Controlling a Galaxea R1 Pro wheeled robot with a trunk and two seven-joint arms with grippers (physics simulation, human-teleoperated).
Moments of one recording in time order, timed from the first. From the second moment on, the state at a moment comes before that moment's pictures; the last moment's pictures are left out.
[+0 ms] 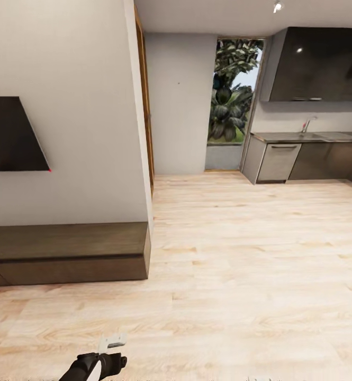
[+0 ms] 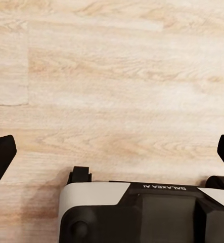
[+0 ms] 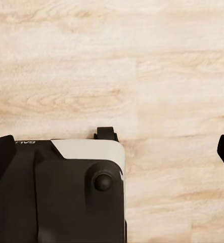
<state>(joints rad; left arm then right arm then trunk) -0.37 0.00 0.01 -0.55 0.12 0.42 0.01 -0.23 0.02 0.01 -0.54 0.00 0.37 -0.11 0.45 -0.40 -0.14</state>
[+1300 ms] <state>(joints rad) -0.37 0.00 0.01 -0.55 0.12 0.42 0.01 -0.23 0.02 0.01 -0.54 0.00 0.23 -0.11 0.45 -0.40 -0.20</state>
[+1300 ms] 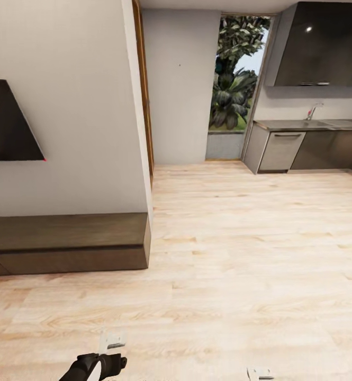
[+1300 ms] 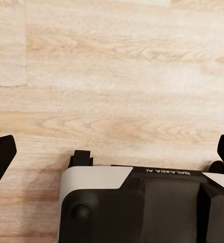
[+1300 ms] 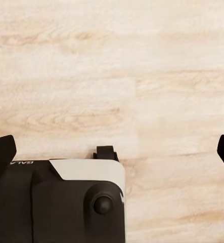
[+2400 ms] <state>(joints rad) -0.37 0.00 0.01 -0.55 0.12 0.42 0.00 -0.23 0.02 0.01 -0.54 -0.01 0.22 -0.12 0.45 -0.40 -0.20</state>
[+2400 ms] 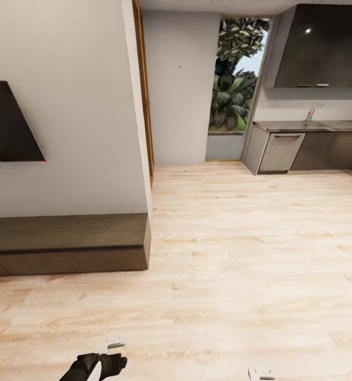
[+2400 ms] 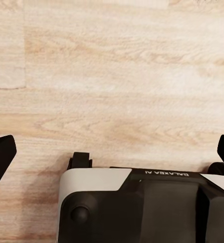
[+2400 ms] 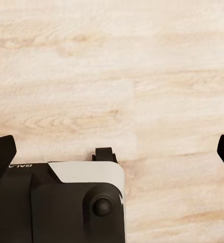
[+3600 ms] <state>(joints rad) -0.37 0.00 0.01 -0.55 0.12 0.42 0.01 -0.23 0.02 0.01 -0.54 0.00 0.22 -0.12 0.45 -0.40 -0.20</state>
